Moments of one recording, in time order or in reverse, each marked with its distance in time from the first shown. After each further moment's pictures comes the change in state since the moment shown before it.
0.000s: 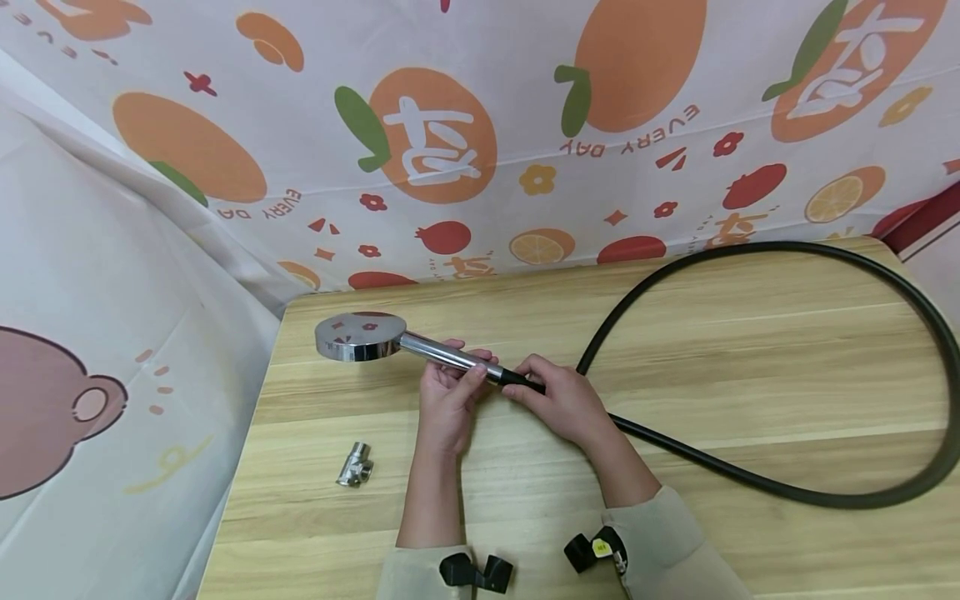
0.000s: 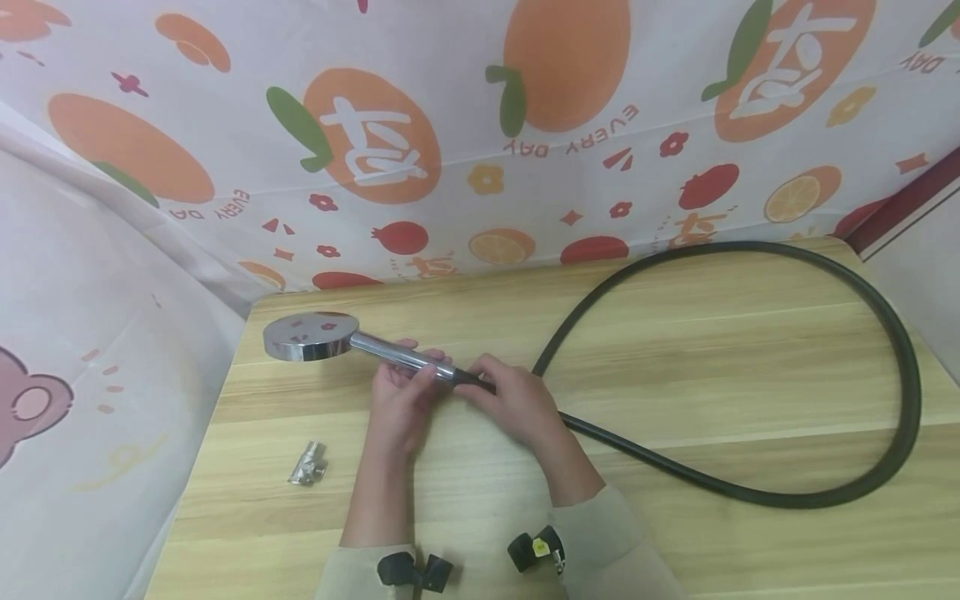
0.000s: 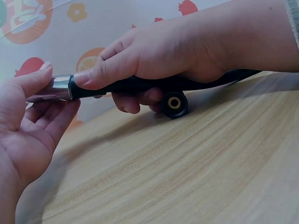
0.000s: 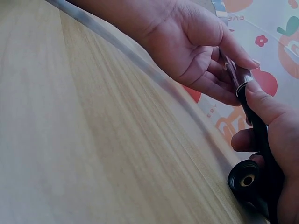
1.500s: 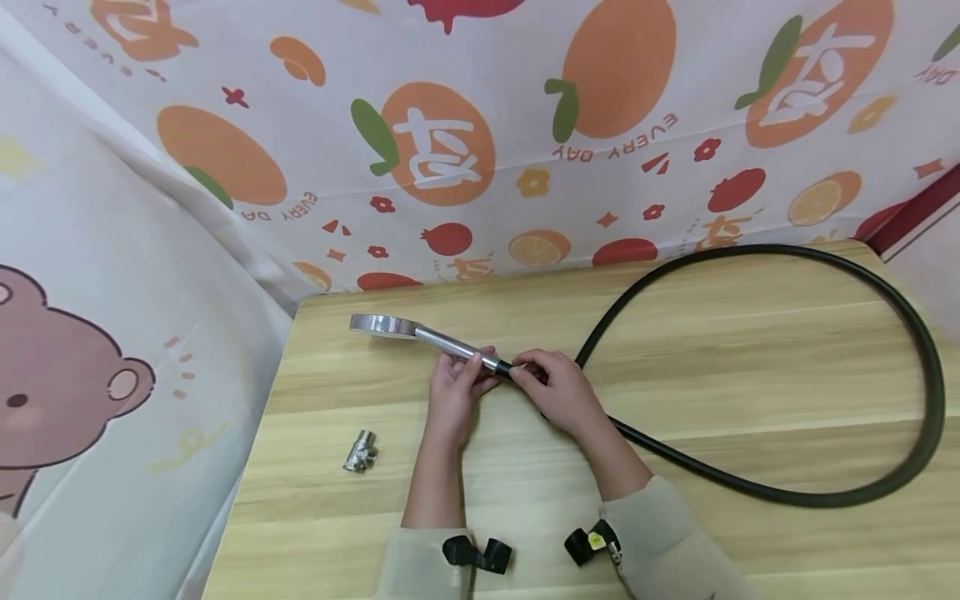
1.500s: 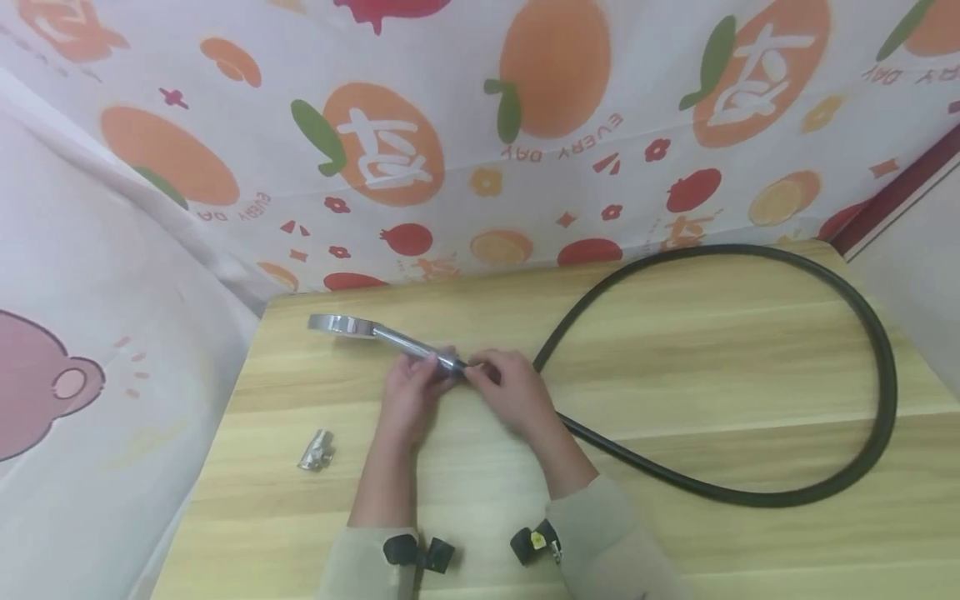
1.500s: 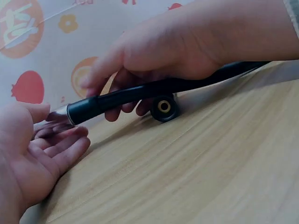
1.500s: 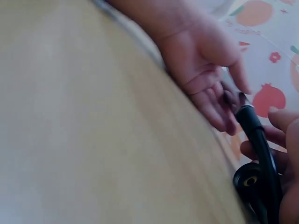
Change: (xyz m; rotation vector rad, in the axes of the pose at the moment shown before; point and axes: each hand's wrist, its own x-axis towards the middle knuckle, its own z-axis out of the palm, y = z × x) left_hand -0.005 0.001 0.004 0.309 0.087 -0.112; right_hand -0.004 -0.008 0.001 0.104 0.080 0.038
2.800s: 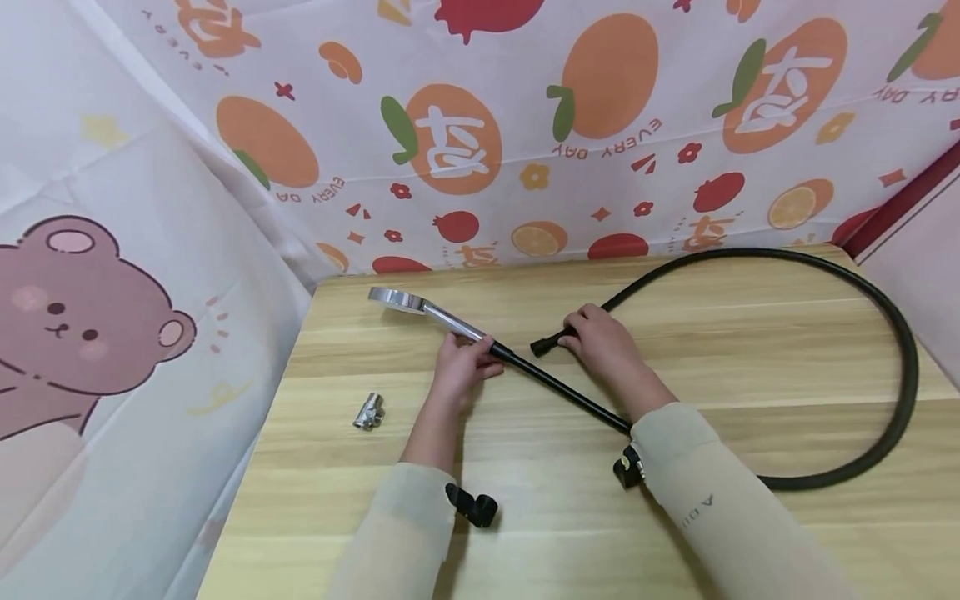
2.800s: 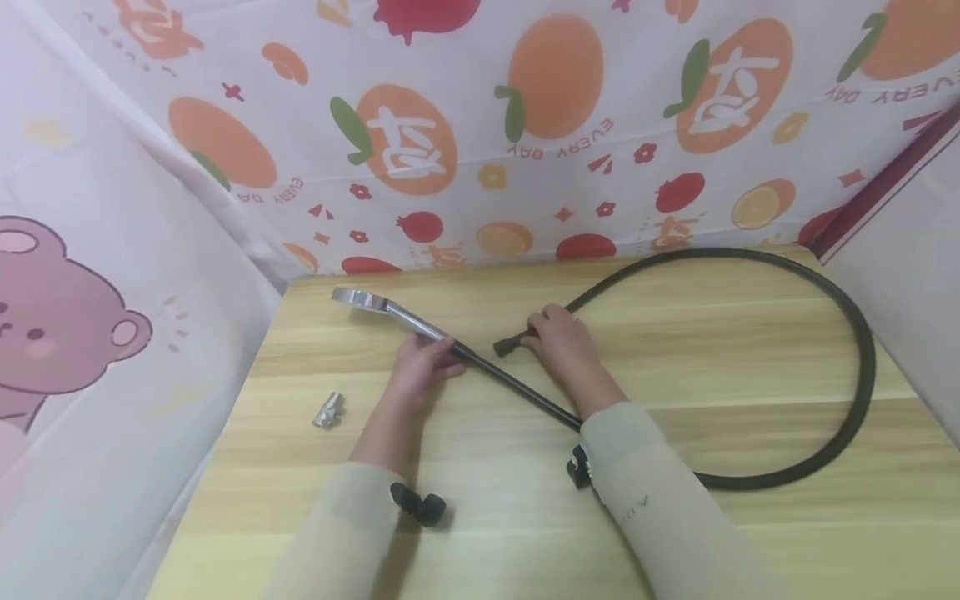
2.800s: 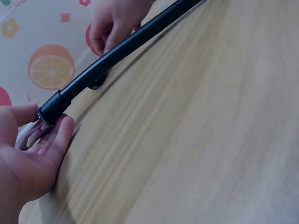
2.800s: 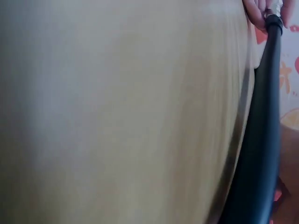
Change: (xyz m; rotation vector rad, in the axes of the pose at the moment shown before) left_hand -0.008 0.016 0.010 0.073 0.124 -0.193; right_hand 0.011 0.023 -0.068 -0.681 -0.132 -0.078
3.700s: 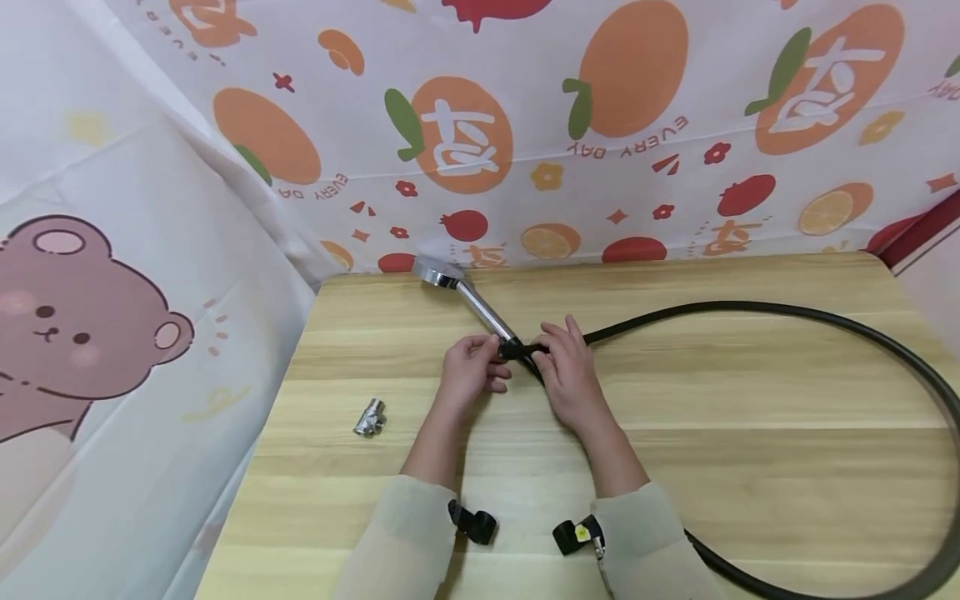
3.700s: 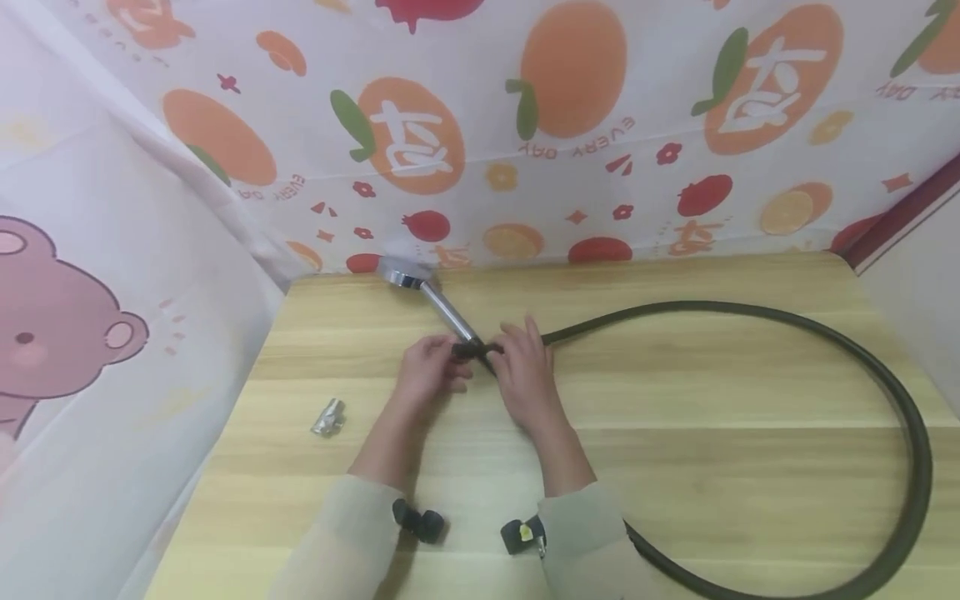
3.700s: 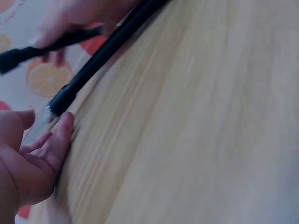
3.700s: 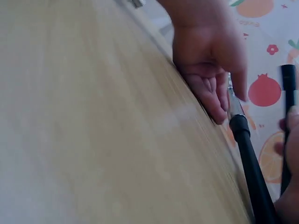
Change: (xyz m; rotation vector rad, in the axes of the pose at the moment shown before) left_hand 0.005 -0.004 -0.004 0.265 -0.002 0.009; right_hand -0.020 -0.064 0.031 0.503 0.266 -0.042
